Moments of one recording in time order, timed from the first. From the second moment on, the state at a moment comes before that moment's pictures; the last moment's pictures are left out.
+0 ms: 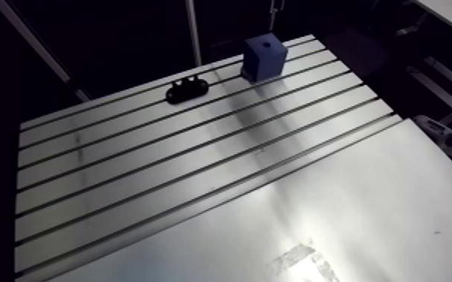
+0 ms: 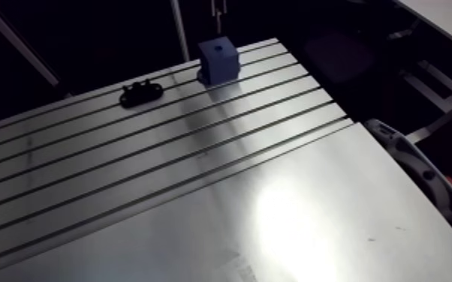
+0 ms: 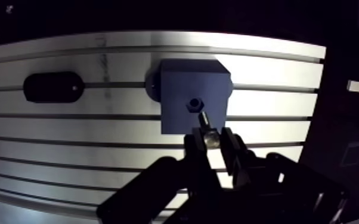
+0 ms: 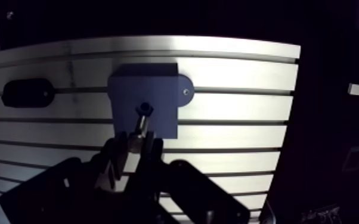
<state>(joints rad) -0.44 -0.99 1.27 -1.79 -1.61 -2.04</state>
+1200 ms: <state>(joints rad) -0.44 -0.96 1.29 -1.81 -1.60 -2.04</state>
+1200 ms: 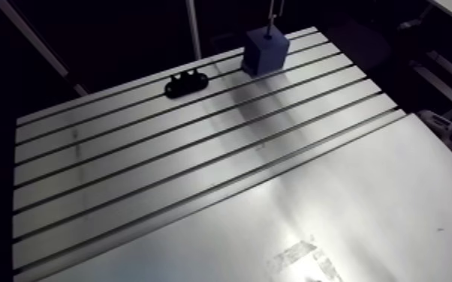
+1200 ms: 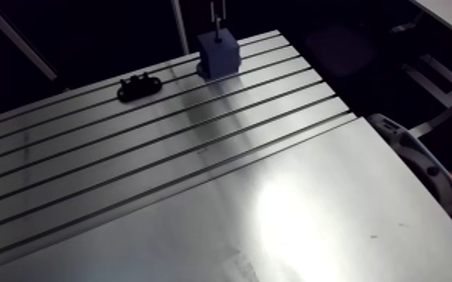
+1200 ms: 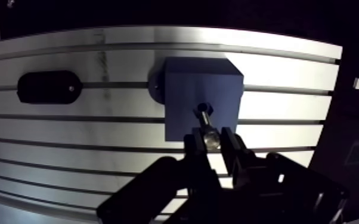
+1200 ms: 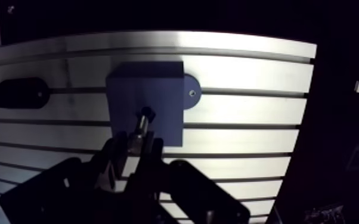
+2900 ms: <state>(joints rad) -0.44 -0.95 1.29 -1.81 -1.61 -2.03</state>
